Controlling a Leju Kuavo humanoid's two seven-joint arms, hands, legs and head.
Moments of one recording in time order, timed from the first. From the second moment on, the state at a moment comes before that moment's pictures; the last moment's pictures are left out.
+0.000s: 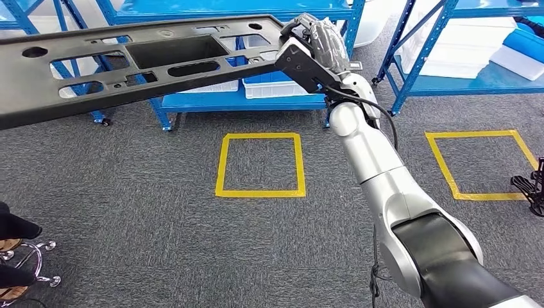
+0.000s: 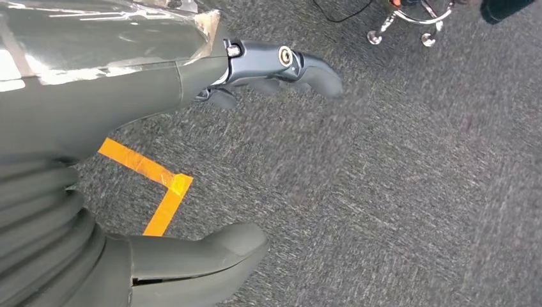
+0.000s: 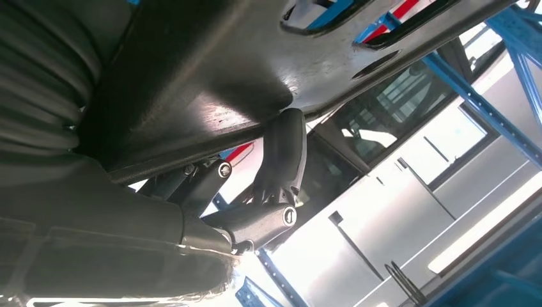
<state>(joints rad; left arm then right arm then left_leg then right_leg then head) -0.18 -0.12 0.67 -0.33 -0.19 0.19 -0.70 -0.97 0.02 0.33 -1.00 0.51 -0.24 -0.27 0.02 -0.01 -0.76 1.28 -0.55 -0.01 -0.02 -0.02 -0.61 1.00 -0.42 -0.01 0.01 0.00</state>
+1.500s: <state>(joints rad) -0.16 -0.11 0.64 -0.35 -0.15 0.19 -0.70 -0.62 0.00 0.23 -1.34 0.53 -0.24 -0.27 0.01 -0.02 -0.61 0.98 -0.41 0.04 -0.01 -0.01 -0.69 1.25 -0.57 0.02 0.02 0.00</state>
